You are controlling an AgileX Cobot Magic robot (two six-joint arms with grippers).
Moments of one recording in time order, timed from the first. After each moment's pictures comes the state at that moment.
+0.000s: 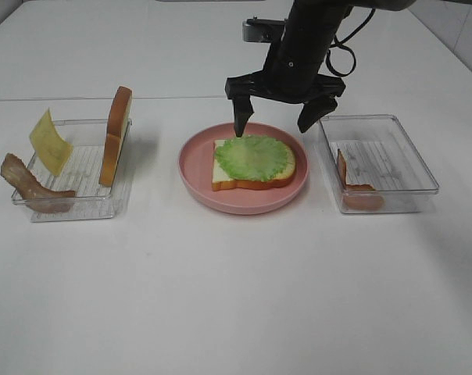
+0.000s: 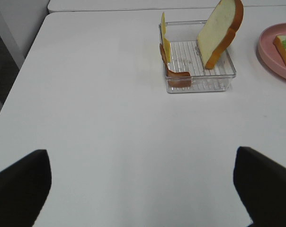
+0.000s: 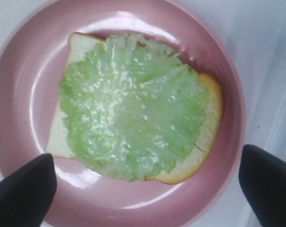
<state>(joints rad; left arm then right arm) 0.02 -0.01 -0.51 0.01 1.08 -0.01 0.41 2.29 -1.96 0.11 1.11 0.13</state>
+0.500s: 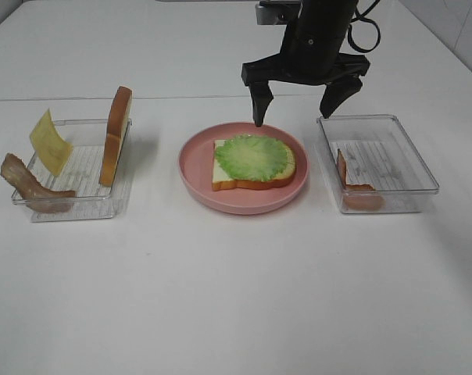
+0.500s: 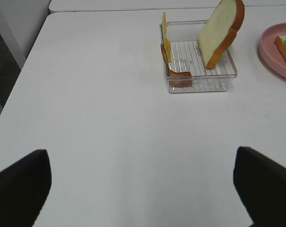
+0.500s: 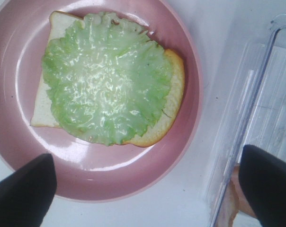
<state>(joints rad) 0.02 -0.01 -0.51 0.01 1.08 -0.01 0.40 2.21 -1.96 0.05 1.22 0.14</state>
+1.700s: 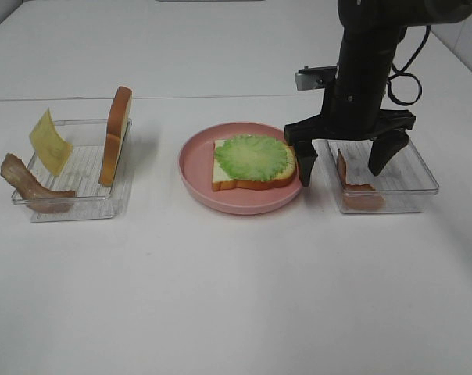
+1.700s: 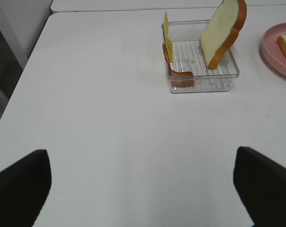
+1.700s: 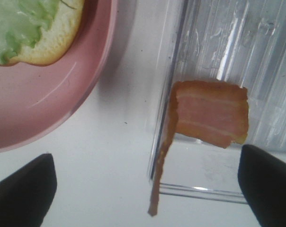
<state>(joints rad) 0.02 -0.01 -0.51 0.02 1.08 -0.01 0.34 2.16 -1.64 0.00 1.20 0.17</state>
